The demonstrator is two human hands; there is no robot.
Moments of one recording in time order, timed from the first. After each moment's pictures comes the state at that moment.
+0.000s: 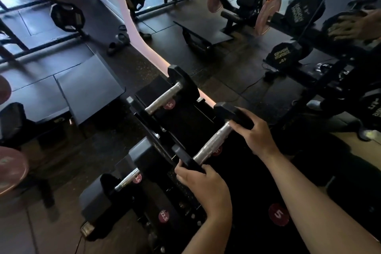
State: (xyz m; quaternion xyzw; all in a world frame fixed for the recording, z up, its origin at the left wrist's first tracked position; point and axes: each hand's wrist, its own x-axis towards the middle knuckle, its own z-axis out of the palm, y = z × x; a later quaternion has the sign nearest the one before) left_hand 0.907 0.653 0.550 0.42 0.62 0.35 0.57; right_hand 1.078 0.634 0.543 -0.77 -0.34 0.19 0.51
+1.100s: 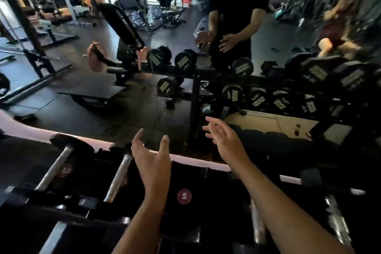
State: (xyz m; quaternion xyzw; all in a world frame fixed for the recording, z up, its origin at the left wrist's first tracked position) left_hand 0.941 0.577 0.670 0.69 0.25 0.30 0.62; right_hand 1.012 0.405 0.677 -0.79 -0.06 0.04 0.61
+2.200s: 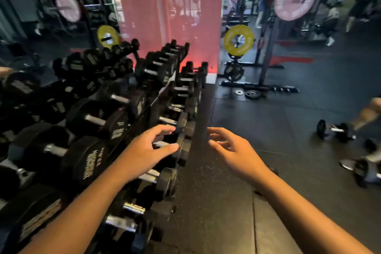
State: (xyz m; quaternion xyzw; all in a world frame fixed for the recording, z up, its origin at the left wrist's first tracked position) left_hand 0.475 -0.139 0.783 0.60 -0.63 -0.34 0.35; right_hand 0.222 -0.187 0.754 -0.74 0.48 -0.32 0.34
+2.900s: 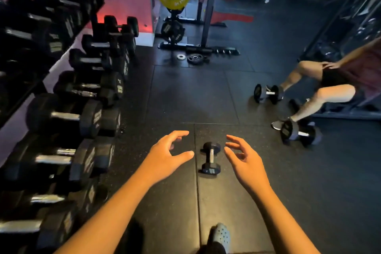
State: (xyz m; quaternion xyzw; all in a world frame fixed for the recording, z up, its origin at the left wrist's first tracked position) left_hand 0.219 -0.426 0.623 0.53 -0.65 -0.48 0.25; right_hand -0.011 -0.373 0.620 -0.50 0.71 -0.38 0.33
